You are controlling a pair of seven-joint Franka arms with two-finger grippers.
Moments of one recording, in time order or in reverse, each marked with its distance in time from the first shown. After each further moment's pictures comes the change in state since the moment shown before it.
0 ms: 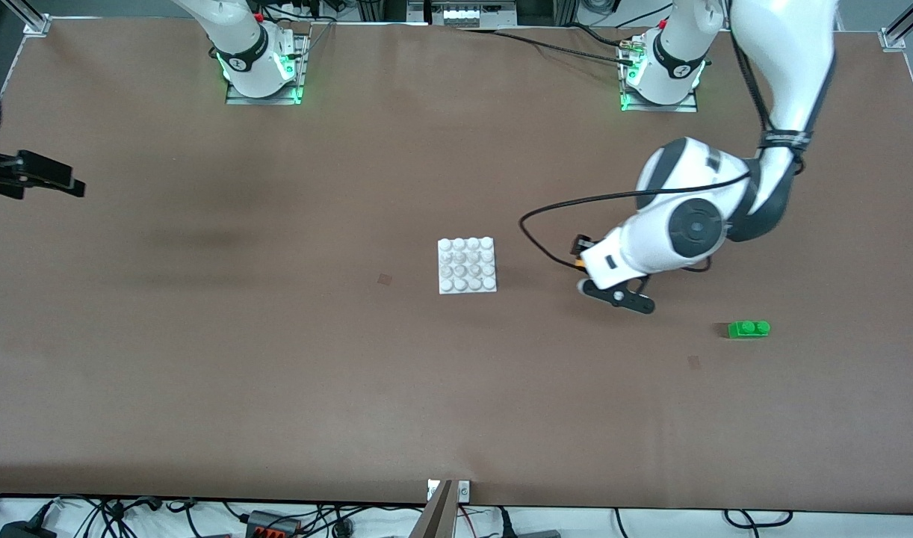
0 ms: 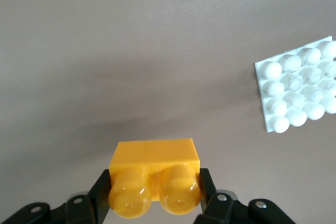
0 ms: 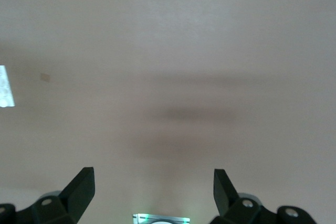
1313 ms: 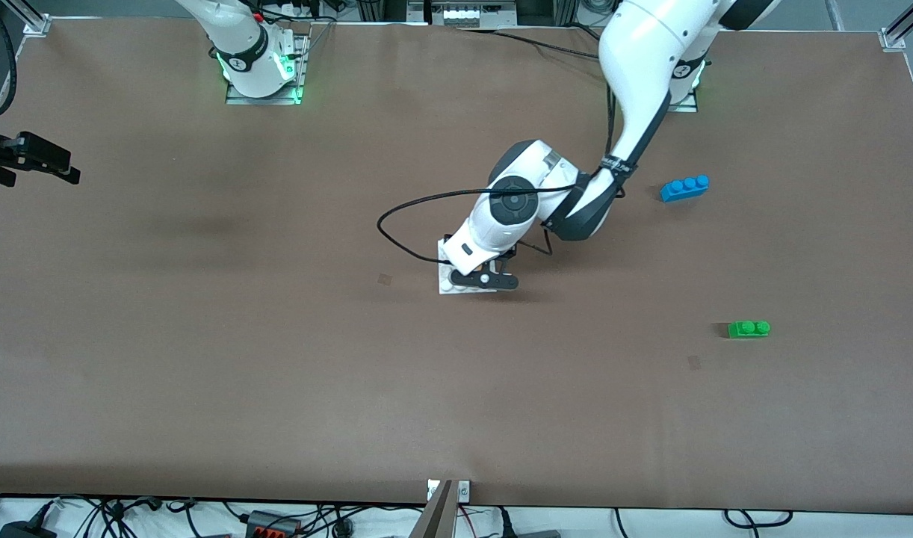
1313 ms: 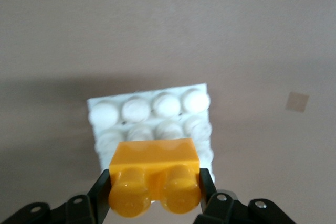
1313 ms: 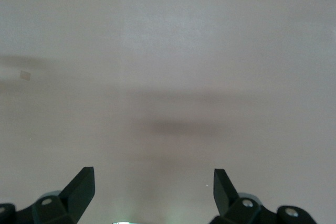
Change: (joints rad) left arm -0.398 0.283 0.076 0.200 -0.041 0.307 -0.445; right arm -0.114 -0.134 0.146 -0.188 -0.069 0.124 -0.014
